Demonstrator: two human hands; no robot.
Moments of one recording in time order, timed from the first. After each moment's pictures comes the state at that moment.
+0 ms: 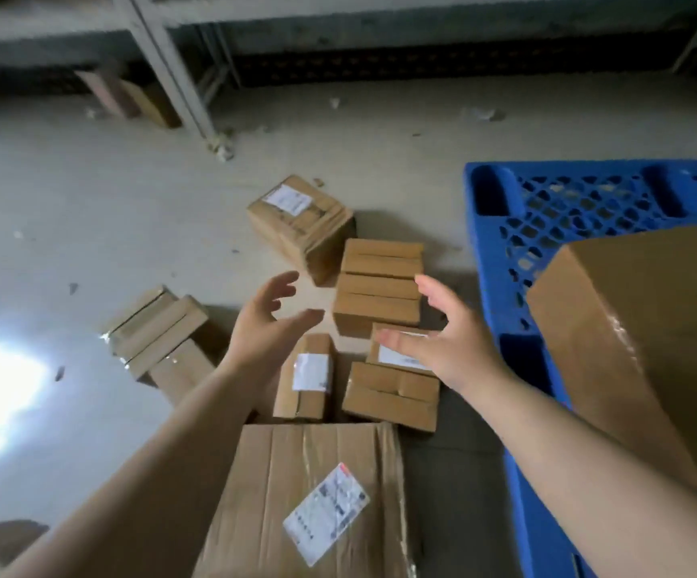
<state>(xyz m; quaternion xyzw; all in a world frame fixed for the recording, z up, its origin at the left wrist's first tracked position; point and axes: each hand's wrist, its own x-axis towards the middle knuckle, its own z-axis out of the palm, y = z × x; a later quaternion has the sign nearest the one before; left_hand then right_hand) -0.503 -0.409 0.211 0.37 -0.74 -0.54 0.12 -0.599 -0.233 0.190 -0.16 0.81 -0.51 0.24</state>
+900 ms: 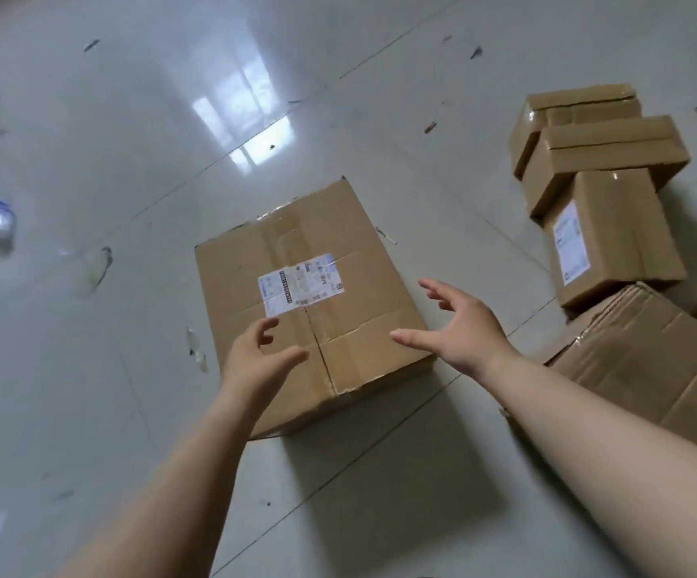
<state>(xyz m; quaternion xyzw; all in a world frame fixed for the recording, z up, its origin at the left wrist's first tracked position) 0.093 -0.502 0.031 0.76 -0.46 -0.43 0.17 -0.138 -0.495 0.009 -0.49 0.69 -0.26 0.47</state>
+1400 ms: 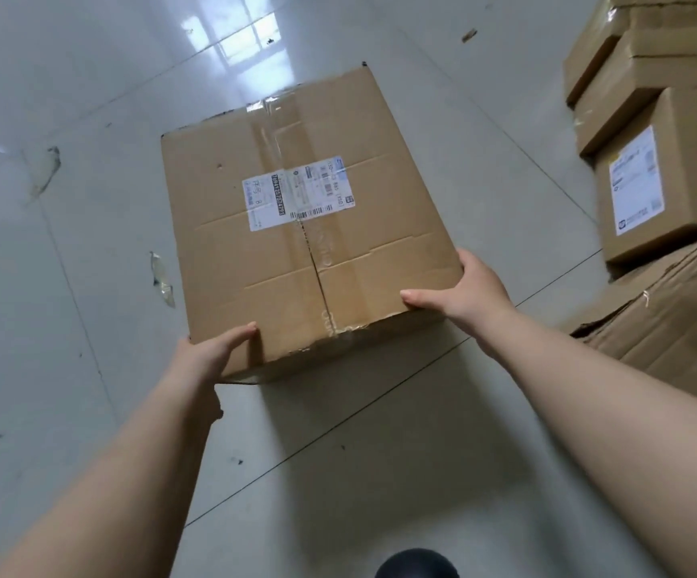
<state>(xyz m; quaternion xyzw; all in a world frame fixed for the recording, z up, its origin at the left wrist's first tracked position) 0.170 -0.469 -0.090 0.84 -0.13 -0.48 0.21 -0.113 -0.500 -0.097 -0.41 0.73 -0.22 0.50</state>
